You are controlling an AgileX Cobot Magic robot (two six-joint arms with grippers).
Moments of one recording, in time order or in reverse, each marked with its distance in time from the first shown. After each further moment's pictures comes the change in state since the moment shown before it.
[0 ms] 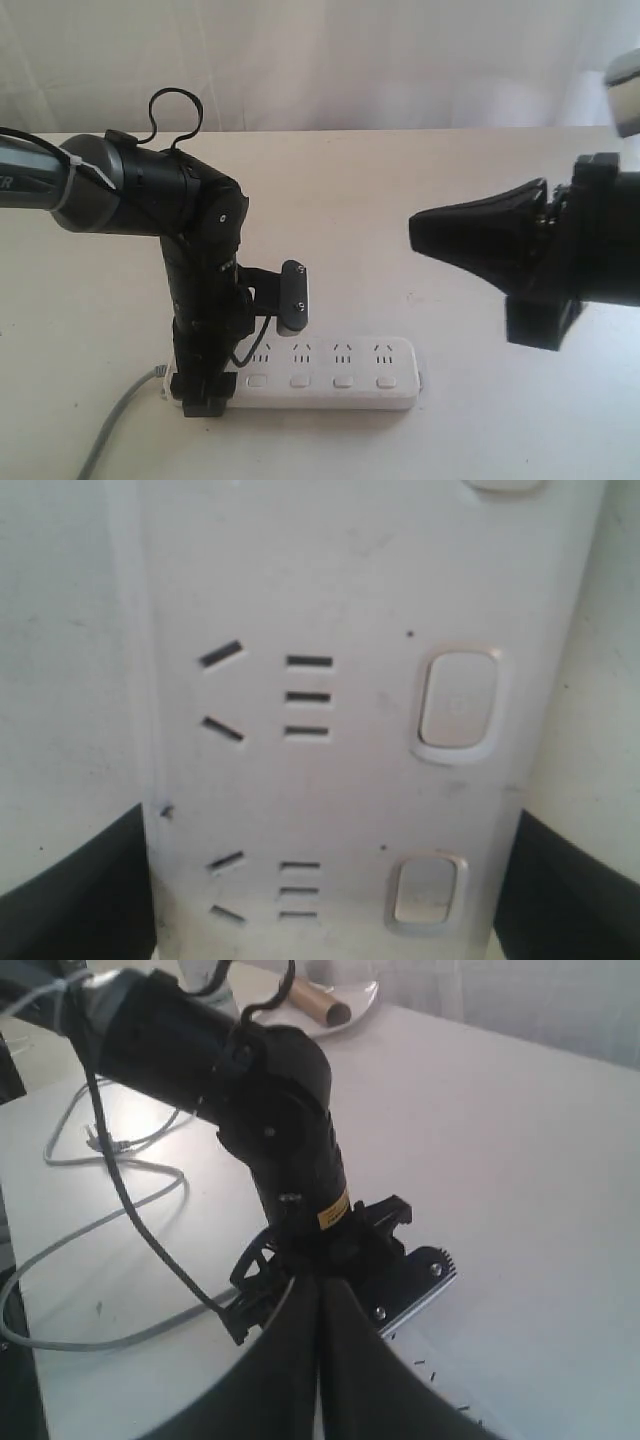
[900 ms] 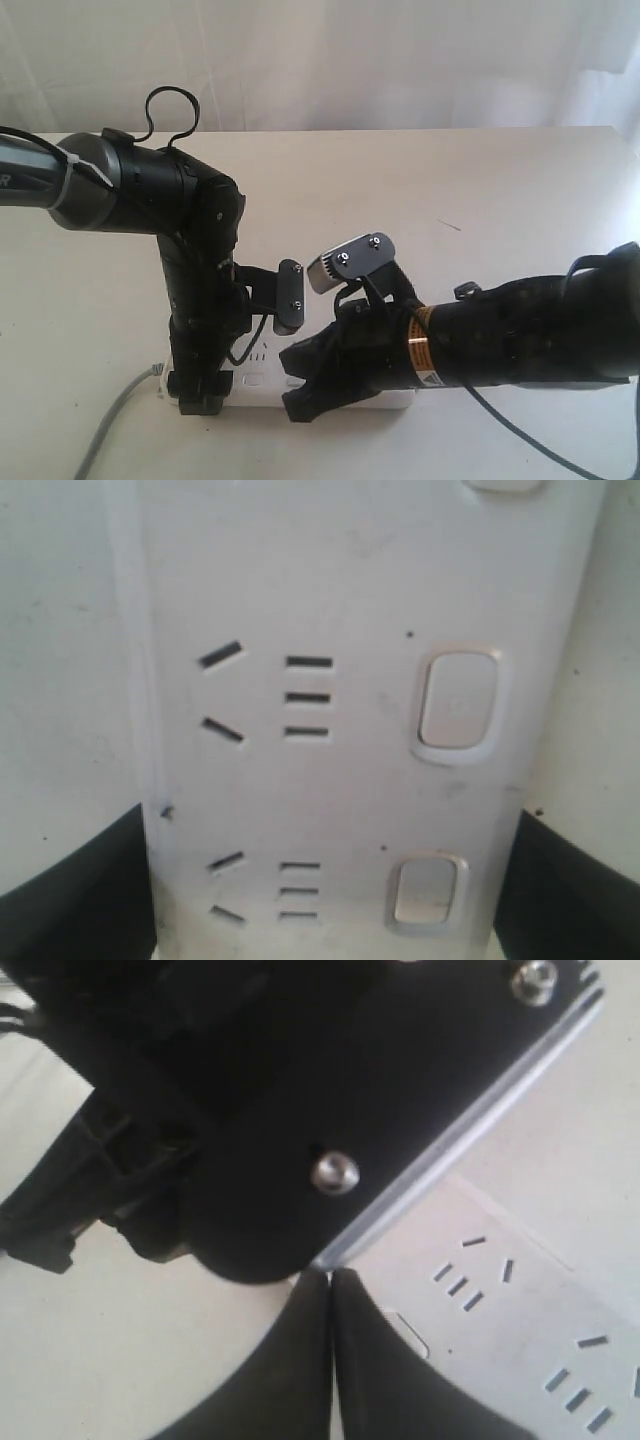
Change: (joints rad) left arm 0.010 -0.002 0.000 -0.002 0.003 0.013; right arm 0.413 0.737 -0.017 0.734 0.297 -0.731
